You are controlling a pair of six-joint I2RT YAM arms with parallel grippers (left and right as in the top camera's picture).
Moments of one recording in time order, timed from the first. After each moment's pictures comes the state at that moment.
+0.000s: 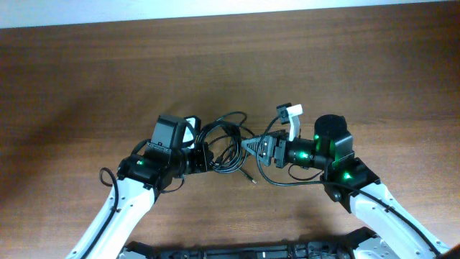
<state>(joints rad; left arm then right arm) -0.39 1.22 0.78 -0.60 0.33 -0.47 0.37 1.12 0.53 0.19 -0.78 0.67</state>
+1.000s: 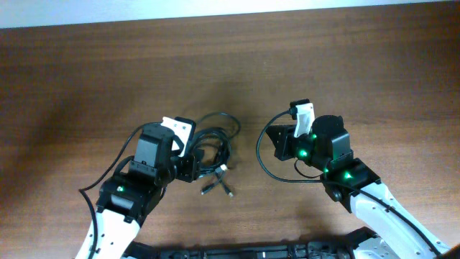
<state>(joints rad) -0.38 0.99 0.78 -0.67 0.09 -0.11 0.37 1.12 0.53 0.06 -0.35 0.48</state>
